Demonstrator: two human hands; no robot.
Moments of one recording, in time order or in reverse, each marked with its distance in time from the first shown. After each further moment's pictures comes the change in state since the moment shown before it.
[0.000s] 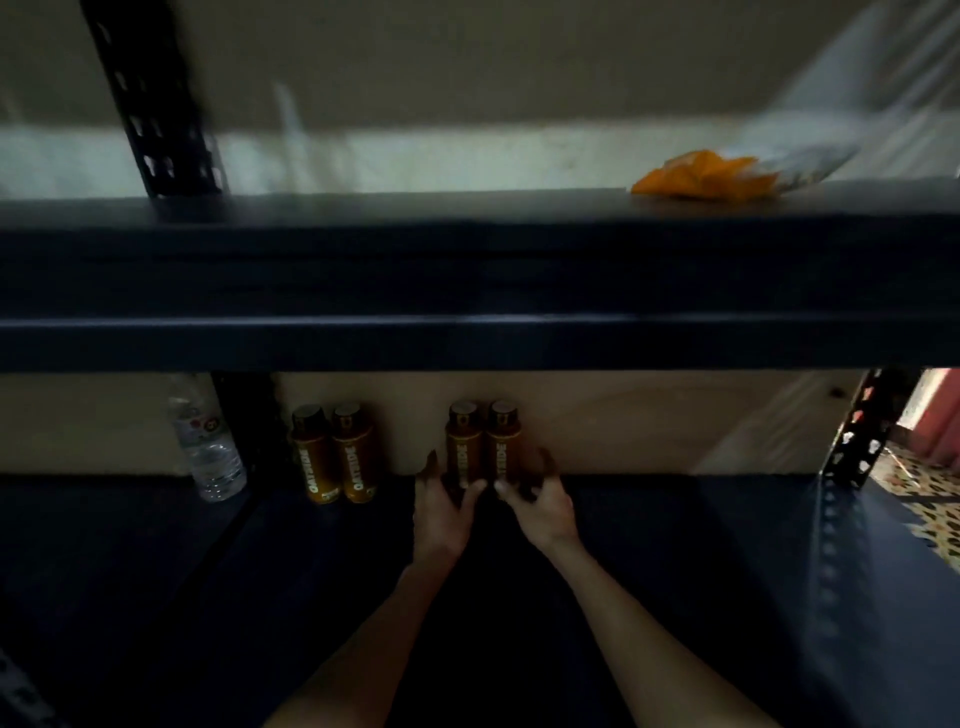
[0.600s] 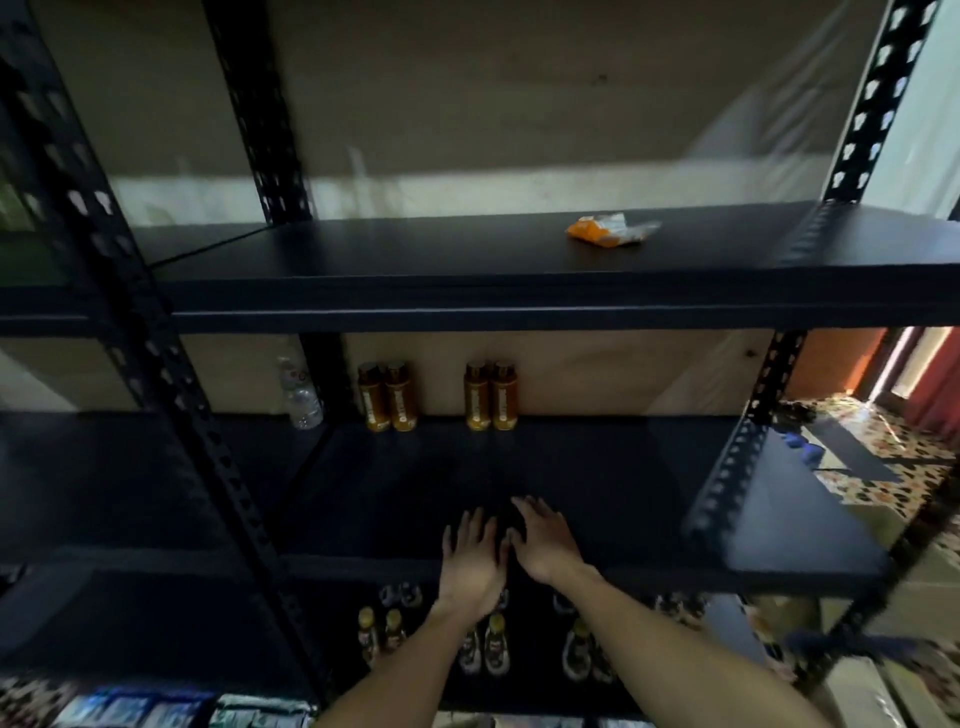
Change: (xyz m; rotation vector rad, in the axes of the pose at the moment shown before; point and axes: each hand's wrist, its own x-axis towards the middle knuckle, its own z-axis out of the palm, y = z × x) left_hand -0.237 0.030 -0.043 0.807 -0.366 0.098; right_hand -0.197 0.007 -0.039 -0.835 -0.349 -0.092
